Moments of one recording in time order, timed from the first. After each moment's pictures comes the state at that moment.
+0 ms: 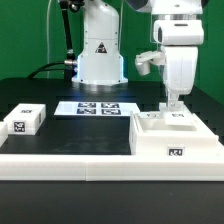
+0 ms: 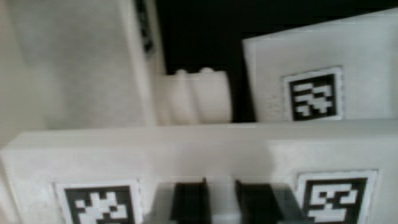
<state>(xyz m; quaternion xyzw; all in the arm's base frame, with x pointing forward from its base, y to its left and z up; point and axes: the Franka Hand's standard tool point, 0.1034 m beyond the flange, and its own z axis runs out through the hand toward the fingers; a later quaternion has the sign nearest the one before) 0.503 0.107 0.060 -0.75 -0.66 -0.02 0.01</state>
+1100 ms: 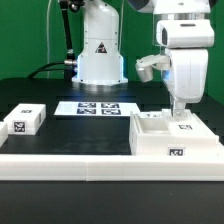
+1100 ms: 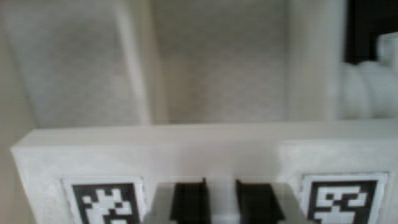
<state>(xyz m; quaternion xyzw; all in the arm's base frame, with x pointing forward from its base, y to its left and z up) 0.556 0.102 0.060 -0.74 -0.67 -0.03 0.01</state>
